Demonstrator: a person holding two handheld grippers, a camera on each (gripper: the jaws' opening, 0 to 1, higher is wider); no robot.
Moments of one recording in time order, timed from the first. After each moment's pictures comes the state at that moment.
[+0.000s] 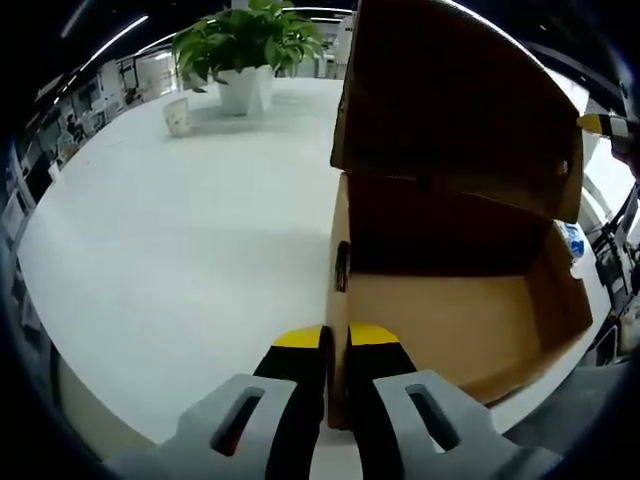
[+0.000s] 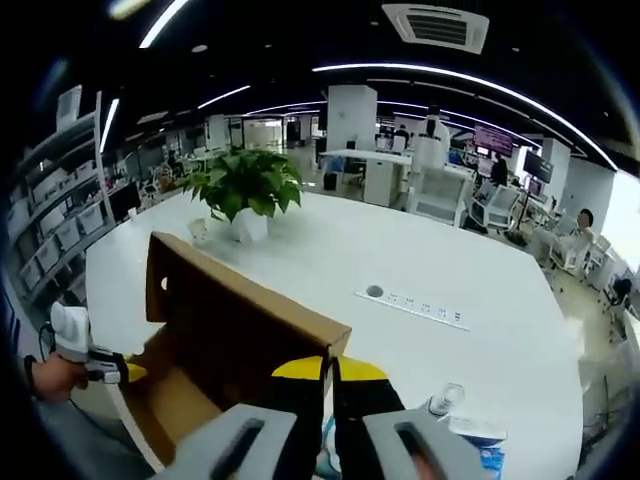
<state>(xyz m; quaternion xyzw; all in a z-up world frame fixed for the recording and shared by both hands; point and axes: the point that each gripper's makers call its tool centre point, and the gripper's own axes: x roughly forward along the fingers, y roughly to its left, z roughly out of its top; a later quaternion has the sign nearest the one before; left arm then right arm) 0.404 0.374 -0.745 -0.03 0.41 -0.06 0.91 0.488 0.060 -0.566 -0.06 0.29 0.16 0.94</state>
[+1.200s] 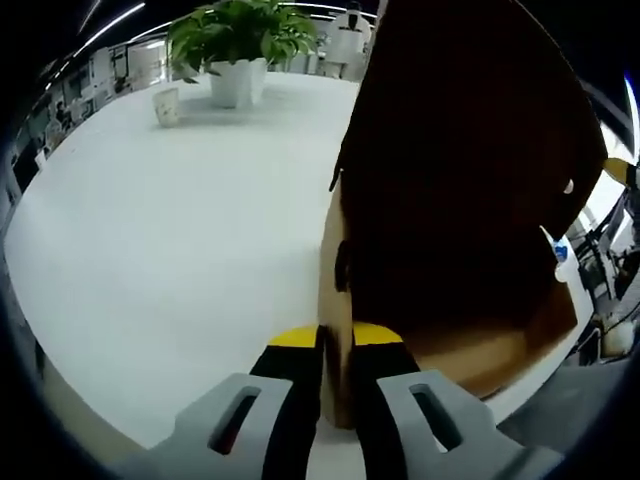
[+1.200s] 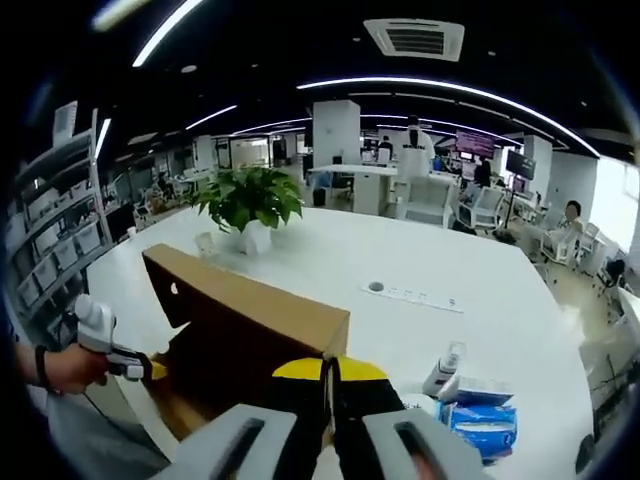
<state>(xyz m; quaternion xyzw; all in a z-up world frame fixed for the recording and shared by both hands) 0.404 0.372 -0.745 -0.07 0.42 -0.10 0.90 0.425 0.066 -0.564 -0.02 0.26 0.14 0.95</state>
